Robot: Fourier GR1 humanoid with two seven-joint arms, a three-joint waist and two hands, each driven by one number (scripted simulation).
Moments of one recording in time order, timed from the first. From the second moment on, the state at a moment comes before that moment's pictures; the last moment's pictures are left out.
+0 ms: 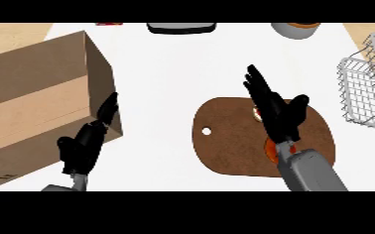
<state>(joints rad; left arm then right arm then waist) -0.01 0.26 -0.25 -1.51 0.14 0.16 0.01 -0.27 -0.22 0.33 -1.44 -0.30 -0.22 0.11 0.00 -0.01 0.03</state>
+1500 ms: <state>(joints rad) -0.03 0.38 -0.08 -1.58 0.26 0.09 0.15 0.51 -0.26 0.33 -1.69 0.80 -0.80 0.15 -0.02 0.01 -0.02</state>
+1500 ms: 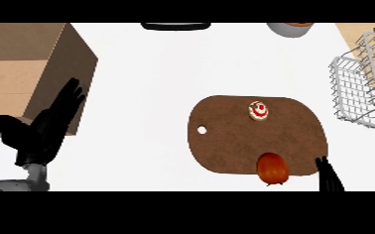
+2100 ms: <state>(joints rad) -0.07 0.37 -0.09 -1.56 0.26 0.08 0.17 0.42 -0.08 0.46 -1.98 1.31 -0.28 0.77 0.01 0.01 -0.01</state>
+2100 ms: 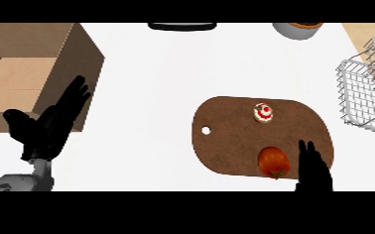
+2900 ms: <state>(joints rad) -0.05 0.33 -0.03 -1.54 0.22 0.02 0.17 0.13 -0.01 0.43 -1.74 1.42 -0.17 1.01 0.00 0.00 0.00</state>
